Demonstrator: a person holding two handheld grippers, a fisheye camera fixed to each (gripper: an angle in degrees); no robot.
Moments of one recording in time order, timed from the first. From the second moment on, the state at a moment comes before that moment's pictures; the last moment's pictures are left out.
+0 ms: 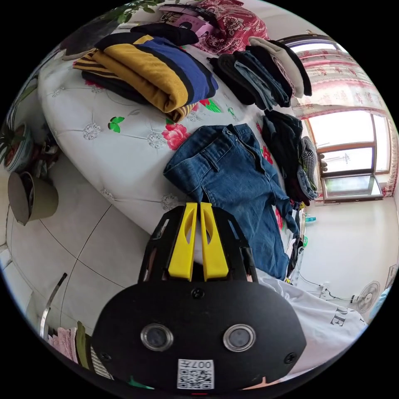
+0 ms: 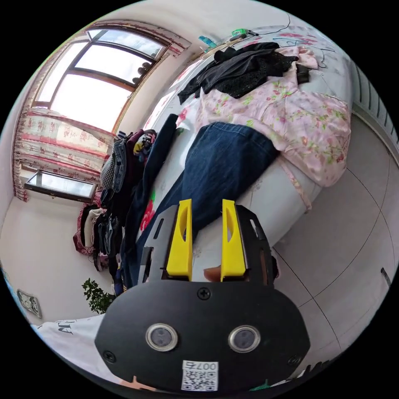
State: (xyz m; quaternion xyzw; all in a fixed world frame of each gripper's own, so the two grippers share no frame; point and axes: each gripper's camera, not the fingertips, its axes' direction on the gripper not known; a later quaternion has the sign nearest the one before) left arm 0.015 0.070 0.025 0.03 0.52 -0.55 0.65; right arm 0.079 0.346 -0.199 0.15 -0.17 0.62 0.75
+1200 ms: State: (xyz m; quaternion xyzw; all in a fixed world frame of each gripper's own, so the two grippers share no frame) left arm 0.039 0.117 -0.010 -0.03 0.42 -0.59 0.69; right arm 0.124 0.313 -0.162 0.06 -0.03 0.55 0.83
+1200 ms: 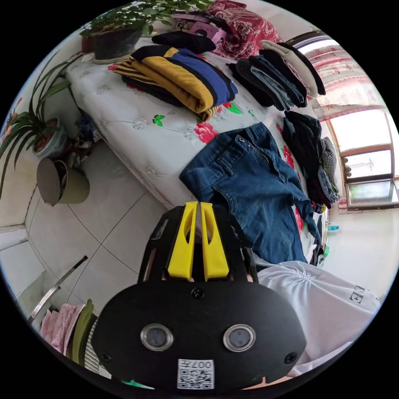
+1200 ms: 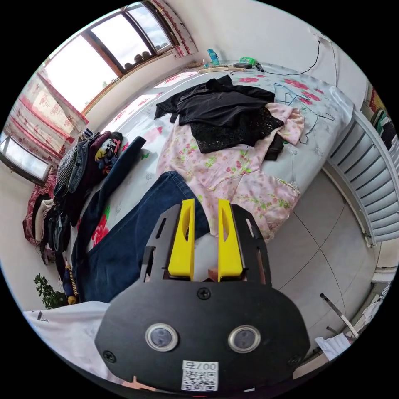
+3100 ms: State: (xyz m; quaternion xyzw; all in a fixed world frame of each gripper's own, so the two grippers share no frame) left arm -0.049 -0.286 0.141 -0.02 0.32 -0.33 0.89; right arm 0.075 -0.075 0.054 -0.03 -0.06 0.27 0.96
